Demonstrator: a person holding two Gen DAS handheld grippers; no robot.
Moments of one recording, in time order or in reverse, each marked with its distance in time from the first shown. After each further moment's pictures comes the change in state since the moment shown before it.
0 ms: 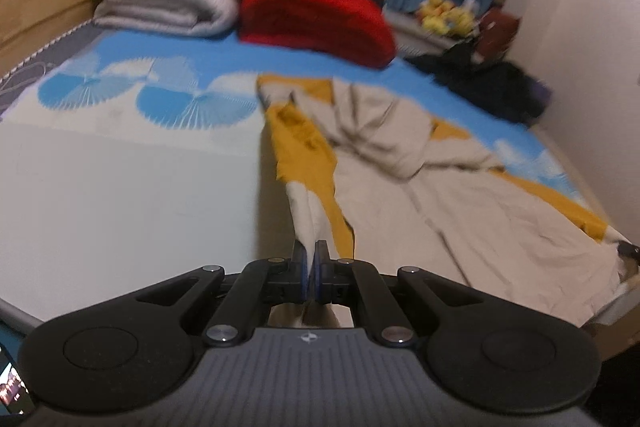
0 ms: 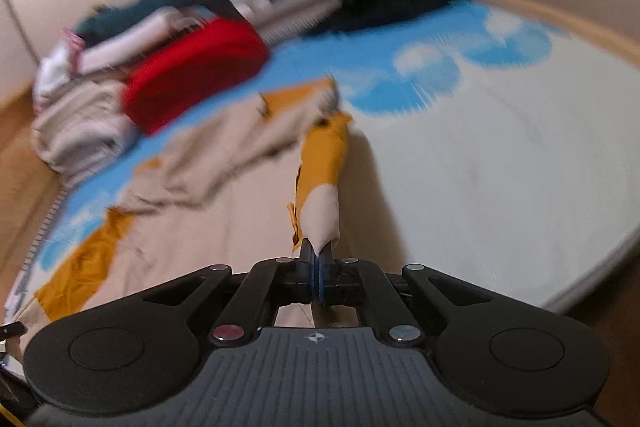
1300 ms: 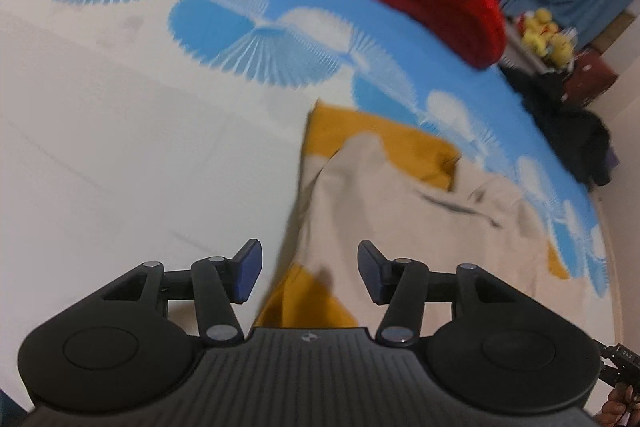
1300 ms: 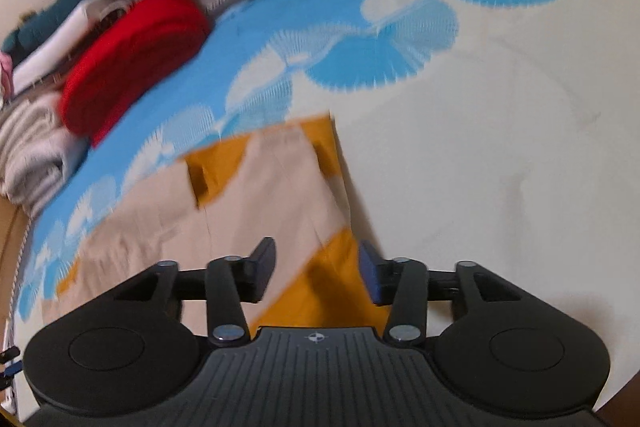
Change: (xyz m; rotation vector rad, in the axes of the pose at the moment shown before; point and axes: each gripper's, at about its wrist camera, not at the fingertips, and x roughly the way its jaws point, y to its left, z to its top) left arm 0.213 0.100 0.070 -0.333 0.201 0.089; right arm 0.213 -0.047 0.035 0.159 0.238 -0.114
